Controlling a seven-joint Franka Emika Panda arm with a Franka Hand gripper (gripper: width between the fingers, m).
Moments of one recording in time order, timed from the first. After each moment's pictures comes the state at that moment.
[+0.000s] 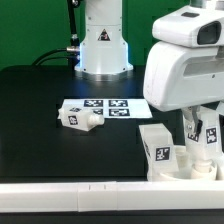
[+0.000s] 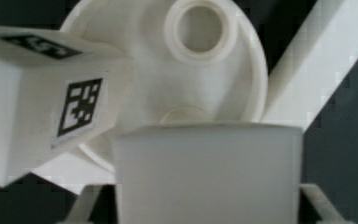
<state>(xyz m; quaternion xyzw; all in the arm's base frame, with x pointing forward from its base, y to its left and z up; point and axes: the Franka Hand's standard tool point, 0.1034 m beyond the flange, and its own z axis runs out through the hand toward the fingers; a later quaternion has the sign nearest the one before) 0.625 0.114 0.085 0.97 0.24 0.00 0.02</state>
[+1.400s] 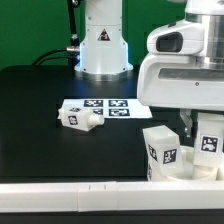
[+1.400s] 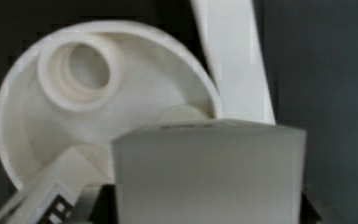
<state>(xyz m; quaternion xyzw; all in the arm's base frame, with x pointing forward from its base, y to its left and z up) 0.627 0.120 0.074 0.98 -0.17 0.00 -0.02</state>
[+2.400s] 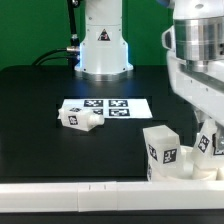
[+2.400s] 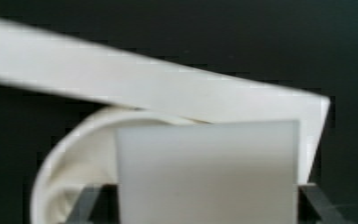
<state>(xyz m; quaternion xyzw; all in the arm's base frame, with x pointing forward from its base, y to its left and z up) 0.631 0.124 0.071 0.69 -0.72 -0.02 -0.08</state>
